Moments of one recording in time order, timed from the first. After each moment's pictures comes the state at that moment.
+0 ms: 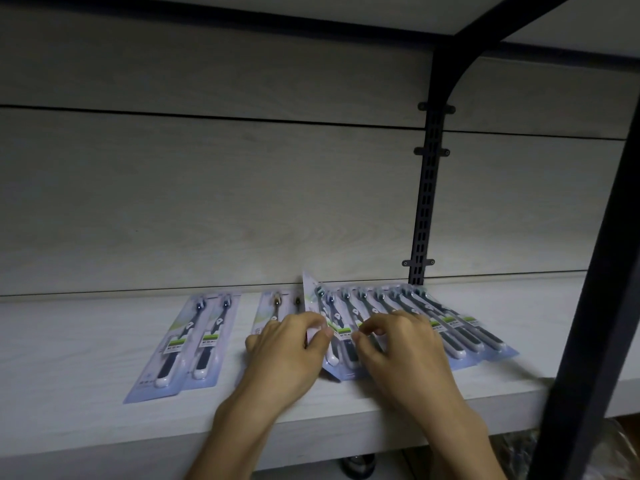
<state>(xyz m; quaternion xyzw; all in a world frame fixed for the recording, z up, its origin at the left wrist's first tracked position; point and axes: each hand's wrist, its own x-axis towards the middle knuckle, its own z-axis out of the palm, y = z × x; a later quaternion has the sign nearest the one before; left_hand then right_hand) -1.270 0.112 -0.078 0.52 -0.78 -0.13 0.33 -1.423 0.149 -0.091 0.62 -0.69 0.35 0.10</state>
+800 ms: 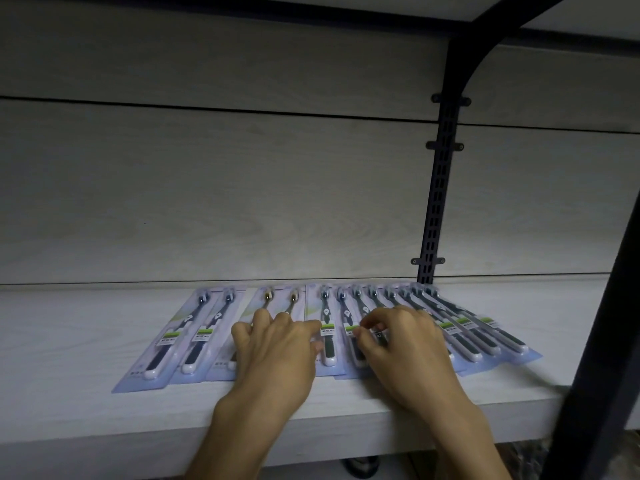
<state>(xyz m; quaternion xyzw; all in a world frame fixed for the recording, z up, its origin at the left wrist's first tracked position) -1.270 0.114 -0.081 0.59 -0.78 0.06 0.20 -1.426 0.141 -0.089 0.63 -0.69 0.35 0.08</state>
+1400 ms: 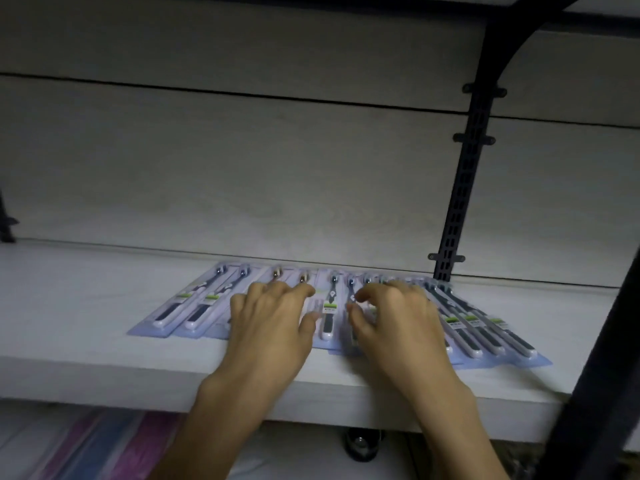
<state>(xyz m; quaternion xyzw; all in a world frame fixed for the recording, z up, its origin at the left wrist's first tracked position) -1.270 0.136 -0.079 0.60 -0.74 0.09 0.30 -1.423 0.152 -0.070 0.68 -0.65 0.33 0.11</state>
